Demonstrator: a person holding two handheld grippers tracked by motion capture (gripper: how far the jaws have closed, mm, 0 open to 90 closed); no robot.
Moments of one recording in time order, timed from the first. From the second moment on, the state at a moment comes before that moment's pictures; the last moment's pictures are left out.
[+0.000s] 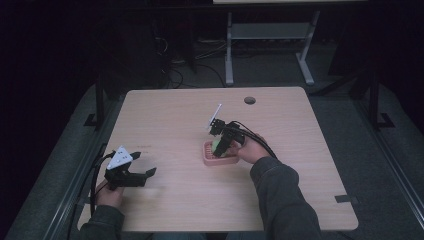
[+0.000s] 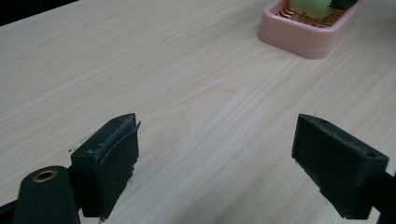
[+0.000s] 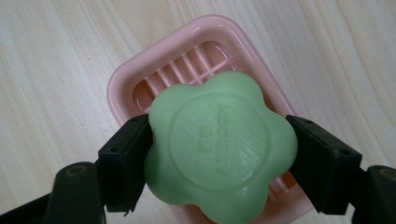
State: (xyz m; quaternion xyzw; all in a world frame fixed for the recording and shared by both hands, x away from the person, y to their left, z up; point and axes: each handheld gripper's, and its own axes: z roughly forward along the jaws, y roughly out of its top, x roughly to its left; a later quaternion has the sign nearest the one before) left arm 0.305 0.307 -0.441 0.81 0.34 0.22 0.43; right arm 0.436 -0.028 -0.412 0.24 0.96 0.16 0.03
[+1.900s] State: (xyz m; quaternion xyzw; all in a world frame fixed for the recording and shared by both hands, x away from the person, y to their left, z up) left arm 0.305 0.307 -0.441 0.81 0.34 0.22 0.42; right arm 0.434 -0.027 -0.415 0.25 0.96 0.14 0.05
